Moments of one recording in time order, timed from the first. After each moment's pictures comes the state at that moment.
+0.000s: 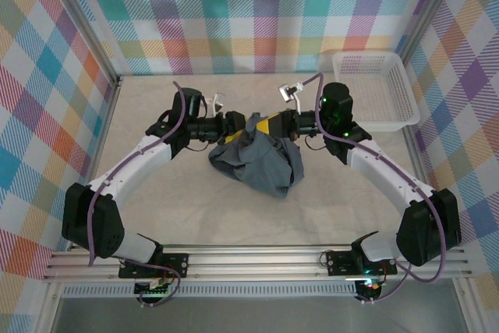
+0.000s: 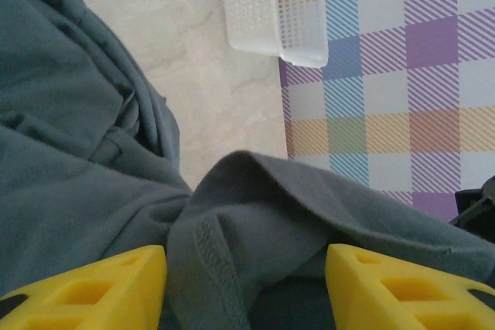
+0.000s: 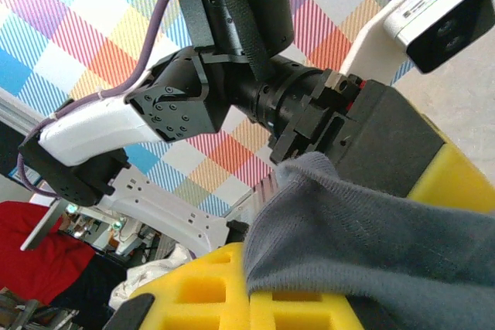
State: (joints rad) left arm -0.42 1.44 1.15 -0.30 0.69 -0.86; right arm 0.45 1.37 1.07 0.18 -1.15 0.68
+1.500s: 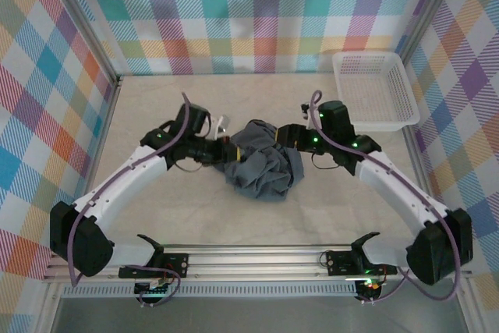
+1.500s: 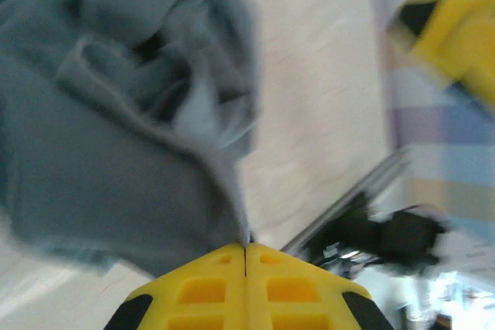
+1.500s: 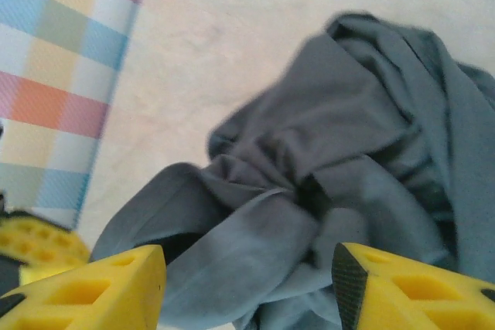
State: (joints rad) left arm -0.53 1.31 1.10 -0.77 0.47 -0.57; right arm 0.48 1.26 1.01 -0.43 -0.38 0.58
